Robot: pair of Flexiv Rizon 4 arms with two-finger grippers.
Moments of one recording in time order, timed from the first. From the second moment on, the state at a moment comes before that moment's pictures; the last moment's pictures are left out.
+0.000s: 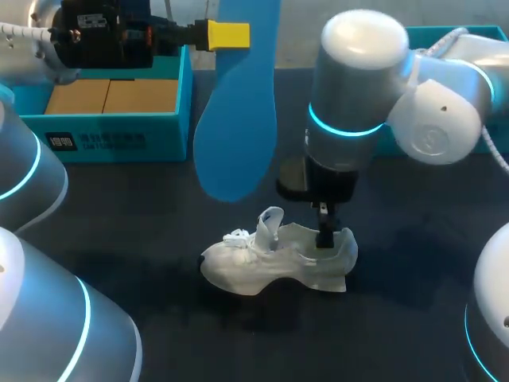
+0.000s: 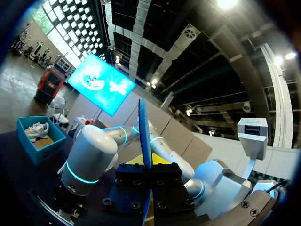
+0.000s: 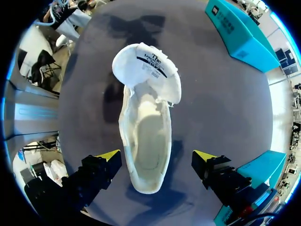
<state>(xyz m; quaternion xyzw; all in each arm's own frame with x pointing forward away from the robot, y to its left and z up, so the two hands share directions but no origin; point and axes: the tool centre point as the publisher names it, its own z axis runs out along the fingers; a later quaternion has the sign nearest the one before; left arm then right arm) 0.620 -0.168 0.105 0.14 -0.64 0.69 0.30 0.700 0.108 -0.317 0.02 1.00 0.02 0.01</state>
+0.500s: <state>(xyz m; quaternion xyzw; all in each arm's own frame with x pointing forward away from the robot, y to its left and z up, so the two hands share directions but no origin) 0.620 -0.168 0.105 0.14 -0.64 0.69 0.30 0.709 0.125 -0.343 0.04 1.00 0.00 0.02</state>
